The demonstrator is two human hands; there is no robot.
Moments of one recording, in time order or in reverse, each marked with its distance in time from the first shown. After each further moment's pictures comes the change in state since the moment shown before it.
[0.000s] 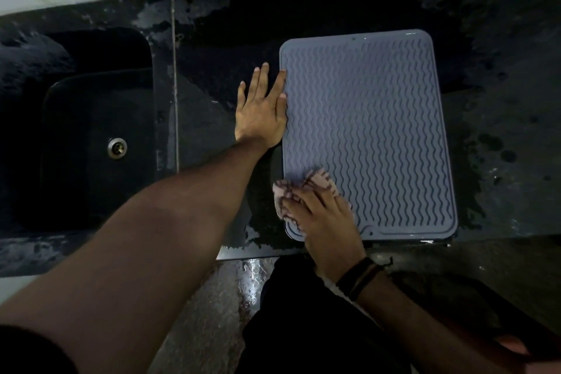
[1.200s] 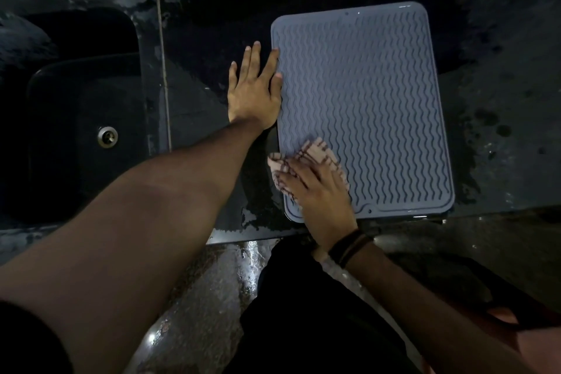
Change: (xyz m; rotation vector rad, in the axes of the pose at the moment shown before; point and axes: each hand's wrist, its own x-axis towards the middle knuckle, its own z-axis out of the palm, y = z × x) left_hand 0.001 0.001 0.000 0.019 -0.003 -0.028; right_hand 0.007 0.002 0.013 -0.022 -0.030 0.070
